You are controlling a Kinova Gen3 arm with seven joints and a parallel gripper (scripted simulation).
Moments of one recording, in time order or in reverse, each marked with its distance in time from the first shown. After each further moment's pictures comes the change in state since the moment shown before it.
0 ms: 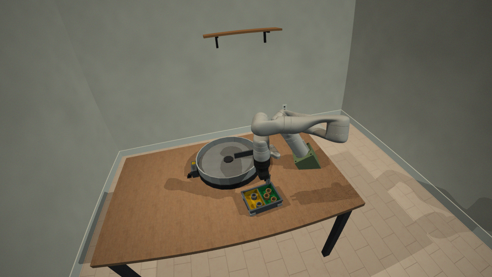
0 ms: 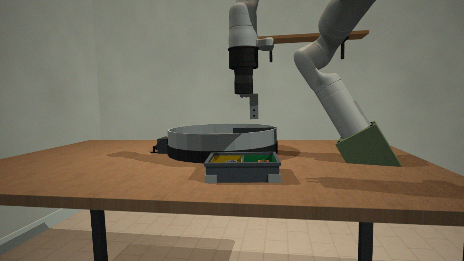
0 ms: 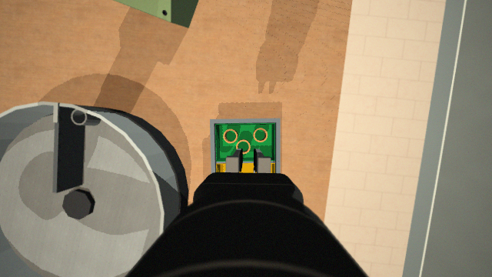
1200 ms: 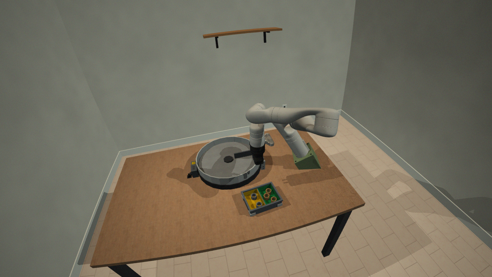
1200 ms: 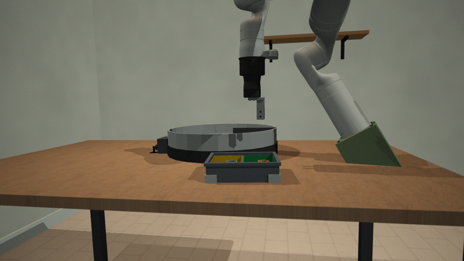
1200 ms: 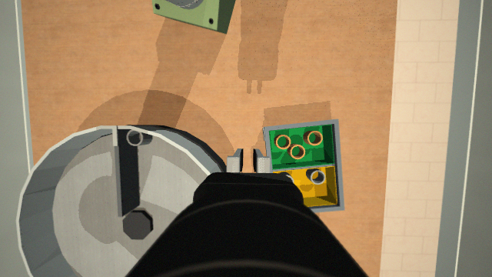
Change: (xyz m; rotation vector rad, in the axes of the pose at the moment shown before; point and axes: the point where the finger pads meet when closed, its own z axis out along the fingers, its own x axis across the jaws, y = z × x) arm -0.115 -0.019 0.009 -0.011 -0.020 0.093
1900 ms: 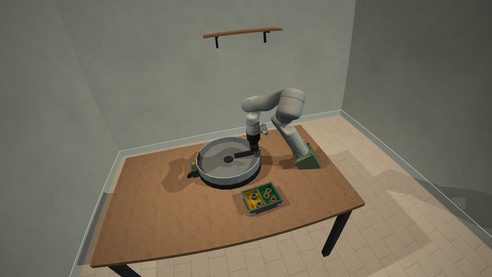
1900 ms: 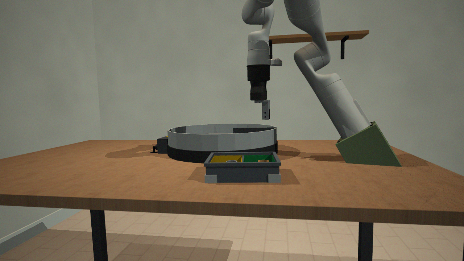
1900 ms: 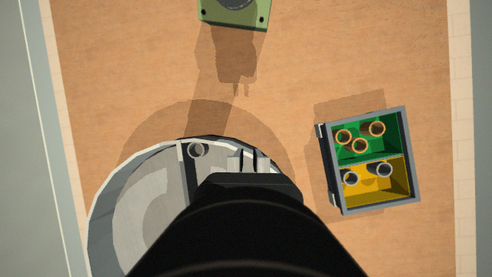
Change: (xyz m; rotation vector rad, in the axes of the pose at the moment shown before) arm -0.119 -0.009 0.010 0.003 -0.014 0.118
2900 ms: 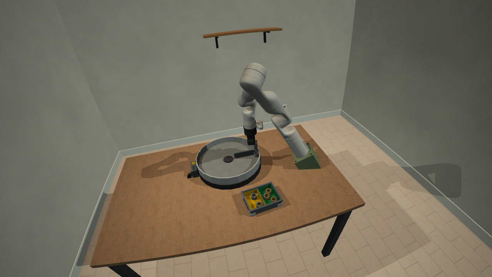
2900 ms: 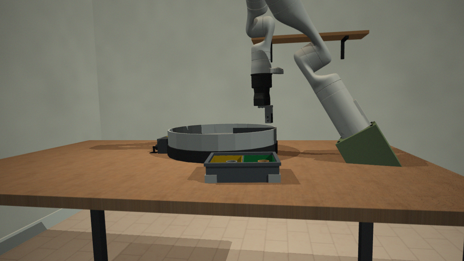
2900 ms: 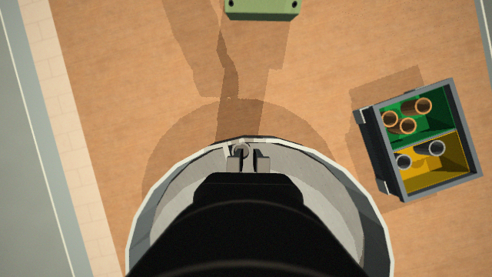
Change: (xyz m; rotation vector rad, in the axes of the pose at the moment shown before) arm -0.086 0.004 0.023 0.027 0.026 0.125
